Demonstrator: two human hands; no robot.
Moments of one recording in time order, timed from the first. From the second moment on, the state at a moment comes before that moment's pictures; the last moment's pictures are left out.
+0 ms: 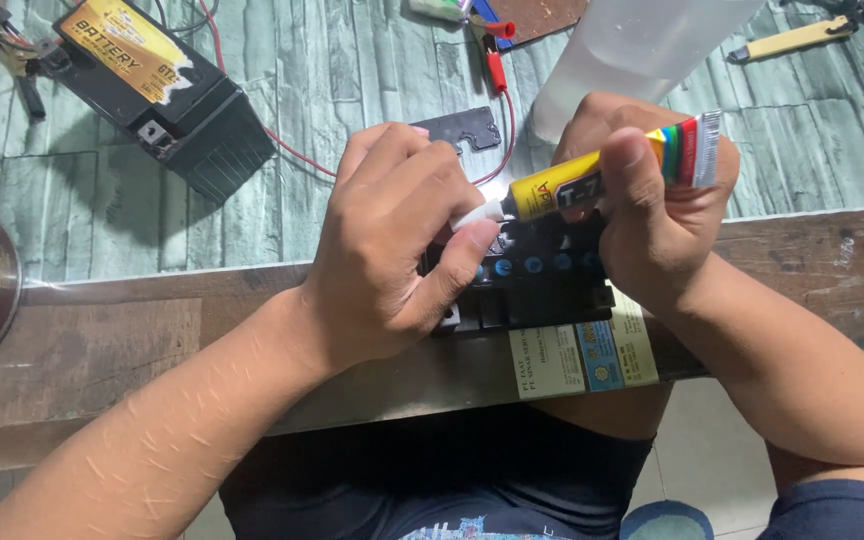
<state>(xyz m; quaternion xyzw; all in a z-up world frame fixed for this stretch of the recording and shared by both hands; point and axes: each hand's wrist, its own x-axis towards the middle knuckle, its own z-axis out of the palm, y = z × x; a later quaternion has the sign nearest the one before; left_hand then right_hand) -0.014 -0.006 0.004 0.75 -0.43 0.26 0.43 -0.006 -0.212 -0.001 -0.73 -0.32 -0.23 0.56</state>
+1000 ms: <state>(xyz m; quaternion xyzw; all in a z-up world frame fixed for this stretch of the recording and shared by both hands) -0.004 0.004 0.011 0.78 -0.38 0.25 0.44 -0.006 -0.230 -0.009 -0.74 -0.22 -0.26 0.57</state>
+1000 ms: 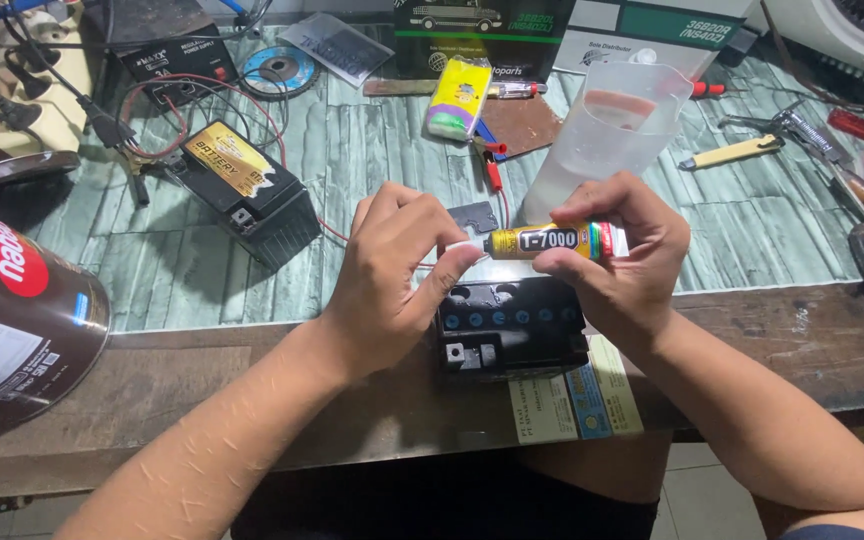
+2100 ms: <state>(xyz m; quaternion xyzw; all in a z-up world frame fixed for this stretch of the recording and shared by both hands) 0.009 0.010 0.011 0.74 -0.40 0.28 0.46 0.005 -0.242 0.020 -0.78 -0.26 -0.14 0.55</state>
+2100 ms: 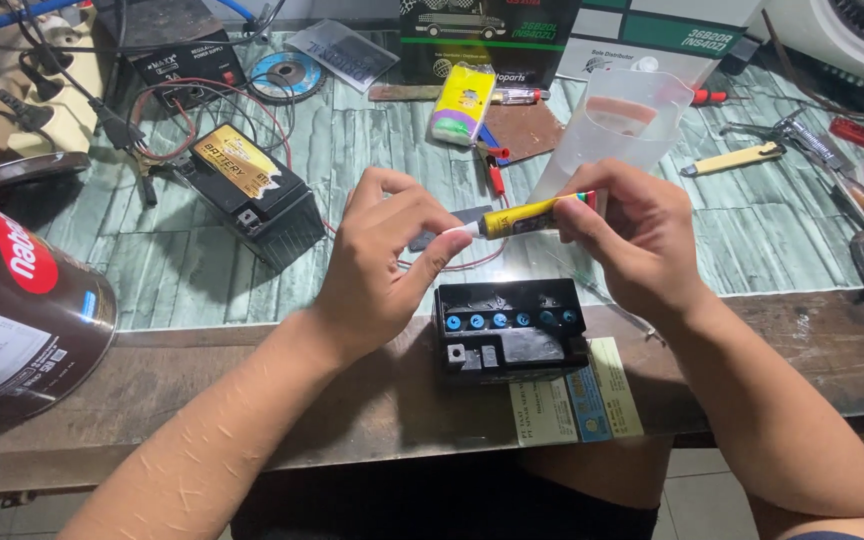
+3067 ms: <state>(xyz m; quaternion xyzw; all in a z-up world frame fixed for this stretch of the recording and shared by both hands) 0.012 0.017 0.017 0.73 -0.47 0.41 0.29 0.016 -0.248 0.024 -0.82 -0.41 -0.29 0.28</state>
